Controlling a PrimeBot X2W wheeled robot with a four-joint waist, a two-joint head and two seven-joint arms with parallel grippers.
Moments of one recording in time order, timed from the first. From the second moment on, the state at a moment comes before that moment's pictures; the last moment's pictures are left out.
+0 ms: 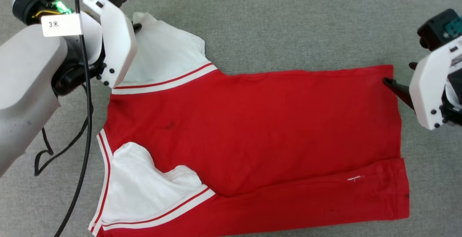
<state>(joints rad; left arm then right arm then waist) -1.25 0.71 -1.09 0.40 -0.91 -0.13 0.50 -0.71 -0.64 0.41 0.10 0.61 0.13 0.88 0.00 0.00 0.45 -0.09</state>
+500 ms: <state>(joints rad) -1.28 0.69 -1.12 0.39 -0.90 -0.13 0.46 -0.82 -0.60 0.60 0.36 0.62 0.13 0.83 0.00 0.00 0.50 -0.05</state>
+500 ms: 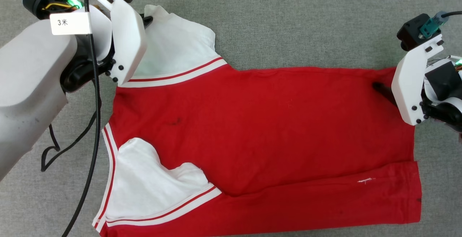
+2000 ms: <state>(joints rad) -0.79 0.89 -1.22 0.08 -1.04 0.04 0.22 -0.36 -0.71 0.59 0.24 0.77 0.13 0.40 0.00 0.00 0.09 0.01</state>
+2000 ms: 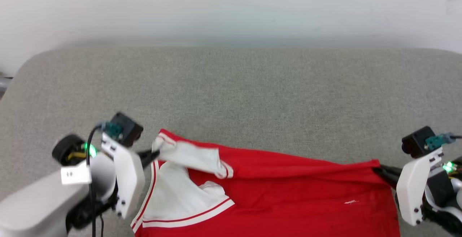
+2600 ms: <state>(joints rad) -0.50 0.91 -1.26 0.04 -1.13 0.15 0.16 -0.14 -0.69 0.53 0.21 0.77 0.13 0.43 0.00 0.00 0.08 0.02</state>
